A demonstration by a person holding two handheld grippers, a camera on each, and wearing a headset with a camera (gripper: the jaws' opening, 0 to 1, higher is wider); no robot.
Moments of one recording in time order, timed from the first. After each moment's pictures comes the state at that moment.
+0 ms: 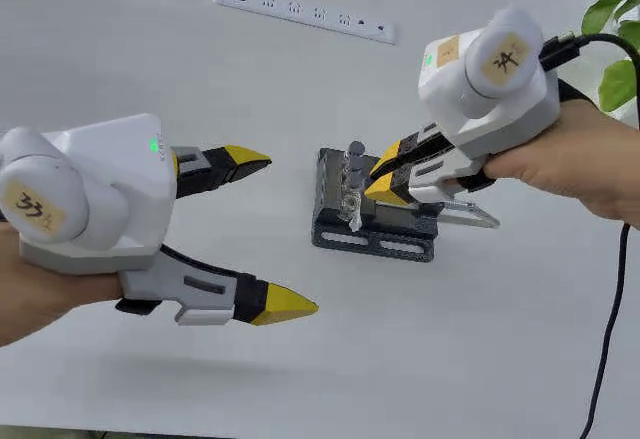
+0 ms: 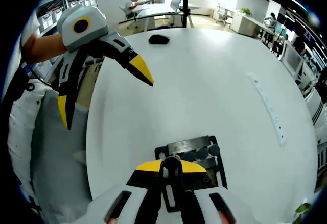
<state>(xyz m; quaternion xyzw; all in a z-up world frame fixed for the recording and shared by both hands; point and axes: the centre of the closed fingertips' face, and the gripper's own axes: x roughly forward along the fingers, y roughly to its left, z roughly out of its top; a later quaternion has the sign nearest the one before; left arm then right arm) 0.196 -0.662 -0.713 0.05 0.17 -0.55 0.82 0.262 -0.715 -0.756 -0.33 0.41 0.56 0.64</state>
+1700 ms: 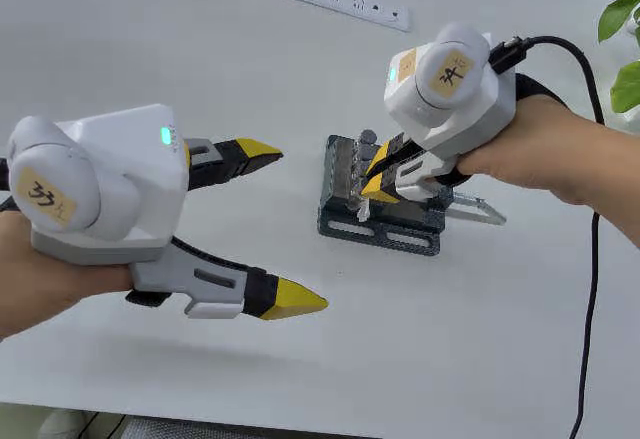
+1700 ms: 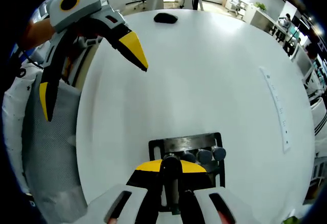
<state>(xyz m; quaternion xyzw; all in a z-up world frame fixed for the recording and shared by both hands) 0.192 -0.666 -0.716 0.02 0.16 -0.55 0.82 0.268 -0.717 -0.784 -0.40 0.44 0.55 0.59</state>
